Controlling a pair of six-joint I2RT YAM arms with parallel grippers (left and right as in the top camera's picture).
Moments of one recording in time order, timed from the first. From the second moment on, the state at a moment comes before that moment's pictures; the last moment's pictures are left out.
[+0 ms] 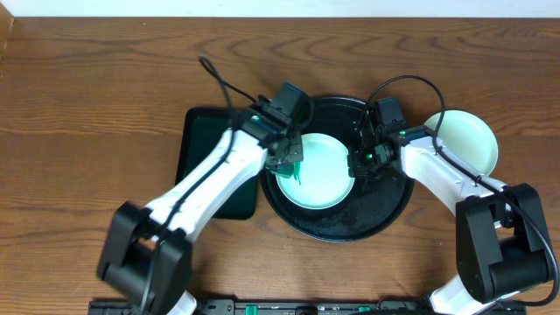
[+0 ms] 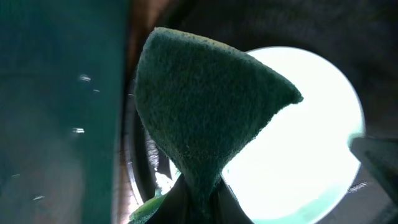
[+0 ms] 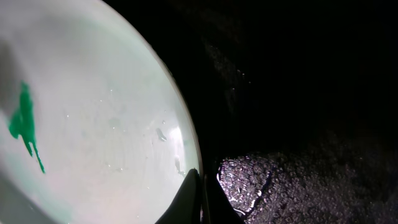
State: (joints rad) left arm -0.58 1.74 1.32 -0.84 -0.03 -0.65; right arm 0.30 1.77 1.02 -0.56 -0.23 0.27
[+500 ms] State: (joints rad) left arm -0.60 1.84 1.32 -0.80 -0.03 -0.69; right arm 0.30 1.77 1.02 -0.56 -0.24 0.27
